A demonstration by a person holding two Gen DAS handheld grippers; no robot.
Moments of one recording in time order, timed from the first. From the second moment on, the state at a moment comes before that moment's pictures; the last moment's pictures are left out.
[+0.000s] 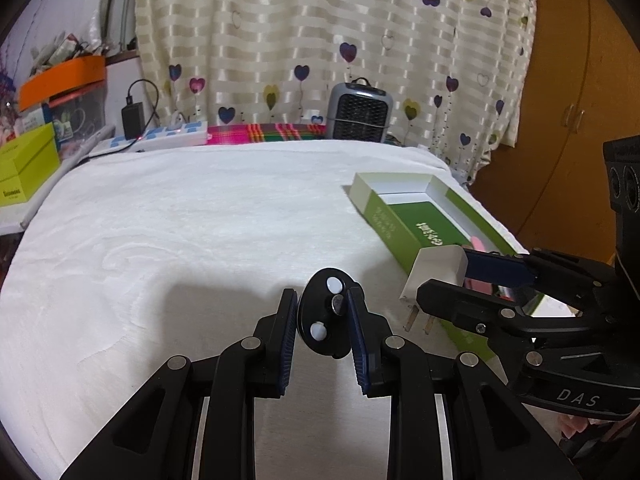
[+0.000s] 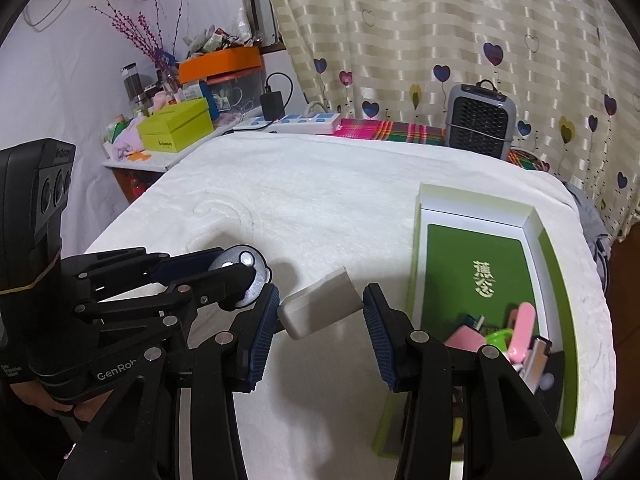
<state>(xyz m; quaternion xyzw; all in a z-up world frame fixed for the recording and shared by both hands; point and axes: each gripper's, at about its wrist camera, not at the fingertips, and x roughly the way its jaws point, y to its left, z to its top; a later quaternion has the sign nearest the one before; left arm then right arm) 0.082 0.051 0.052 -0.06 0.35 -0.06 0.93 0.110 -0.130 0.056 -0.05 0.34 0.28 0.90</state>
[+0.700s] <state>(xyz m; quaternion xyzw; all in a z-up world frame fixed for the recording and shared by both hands) 0.084 0.007 0.064 -0.05 0.34 -0.10 0.93 0.096 -0.179 0.063 -0.01 0.32 0.25 0.91</state>
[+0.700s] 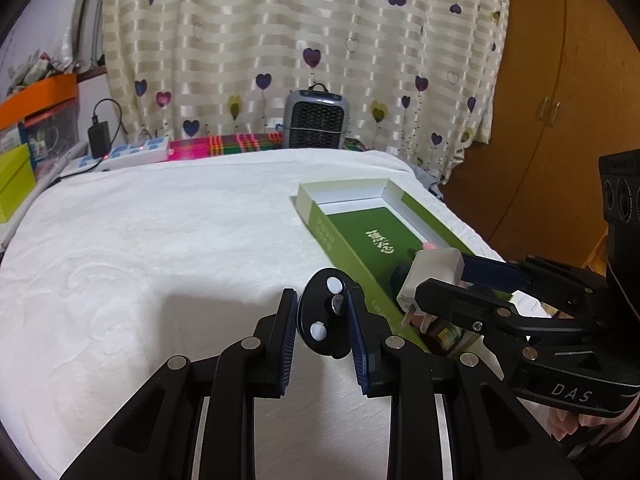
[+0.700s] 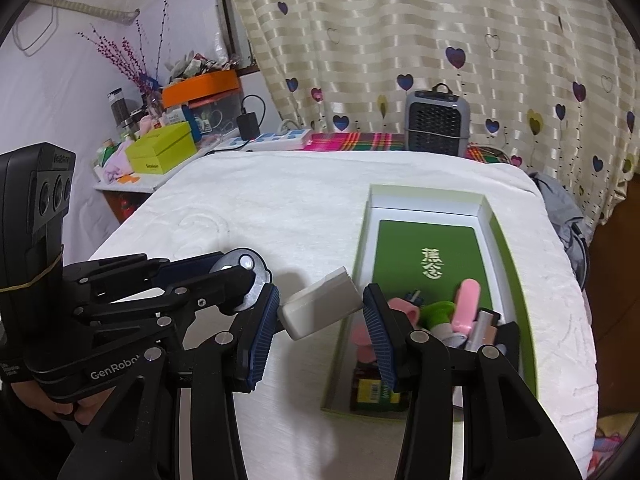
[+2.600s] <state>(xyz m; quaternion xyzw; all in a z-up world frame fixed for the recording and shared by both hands) 0.121 -0.085 0.031 0.02 0.38 -0.17 0.91 0.120 -0.265 0.020 0.05 0.35 0.18 0.92</state>
